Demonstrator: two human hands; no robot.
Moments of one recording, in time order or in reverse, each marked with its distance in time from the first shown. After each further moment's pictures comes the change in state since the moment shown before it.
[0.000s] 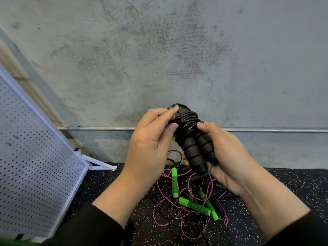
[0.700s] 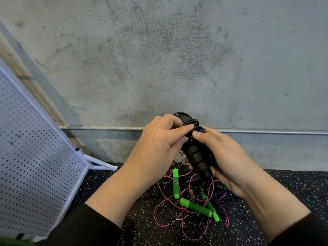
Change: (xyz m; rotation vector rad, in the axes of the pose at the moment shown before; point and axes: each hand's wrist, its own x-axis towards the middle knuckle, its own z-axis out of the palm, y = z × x) left_hand 0.003 -0.016 -0.006 0.198 -0.284 0.104; right_hand 0.004 0.010 -0.006 -0.140 -0.083 -0.026
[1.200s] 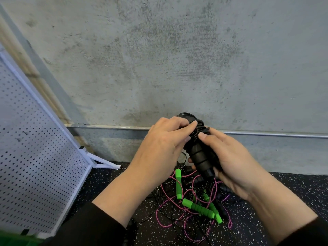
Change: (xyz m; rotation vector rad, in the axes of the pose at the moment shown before) left_hand -0.005 0.000 -0.003 0.014 0.034 0.002; right_hand 0.002 0.005 0.004 0.007 -0.022 -0.017
